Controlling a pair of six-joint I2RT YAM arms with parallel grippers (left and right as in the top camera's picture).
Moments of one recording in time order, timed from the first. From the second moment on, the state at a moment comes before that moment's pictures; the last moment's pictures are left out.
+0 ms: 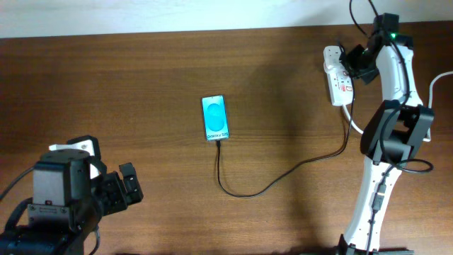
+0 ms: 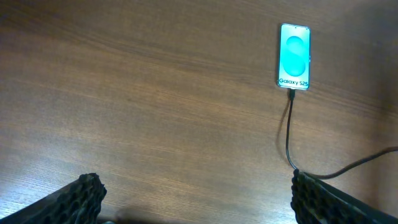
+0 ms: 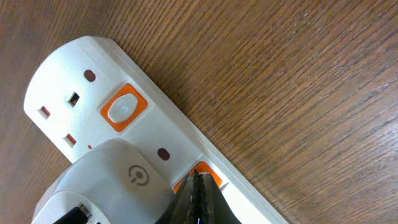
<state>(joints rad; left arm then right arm) -0.12 0.92 1.45 -1.50 -0.11 -0.34 -0.25 2.57 2.34 -1.01 -0.13 0.62</state>
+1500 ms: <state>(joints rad) -0.12 0.92 1.45 -1.50 -0.11 -0.34 -0.45 1.77 2.85 -1.69 0.02 0.53</state>
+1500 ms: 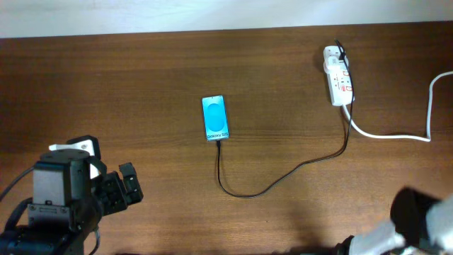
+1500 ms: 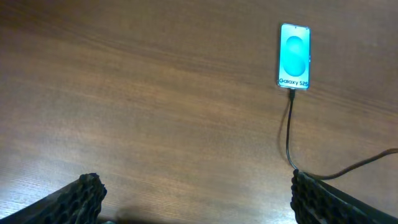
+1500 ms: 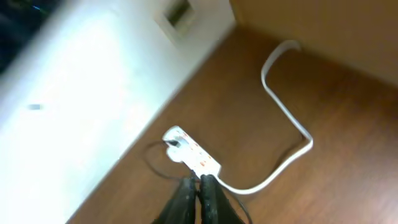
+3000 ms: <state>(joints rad) -0.12 0.92 1.45 -1.50 -0.11 -0.34 -0.32 0.03 1.20 -0.85 -0.53 -0.10</state>
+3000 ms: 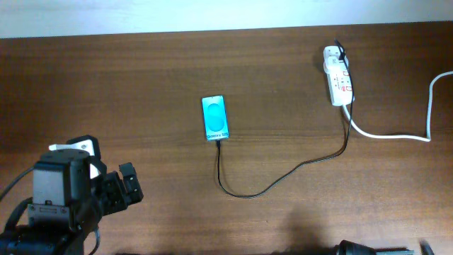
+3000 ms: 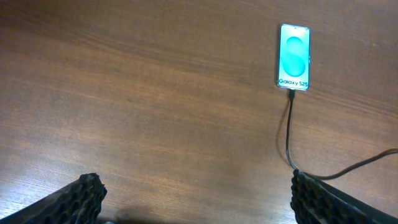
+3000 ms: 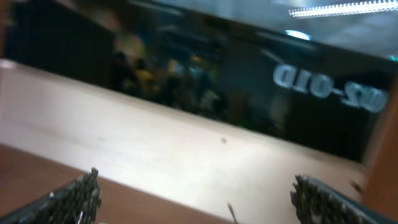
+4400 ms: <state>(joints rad) -0.12 0.92 1.45 -1.50 -0.11 -0.34 -0.08 0.02 0.01 -0.06 -0.16 0.01</state>
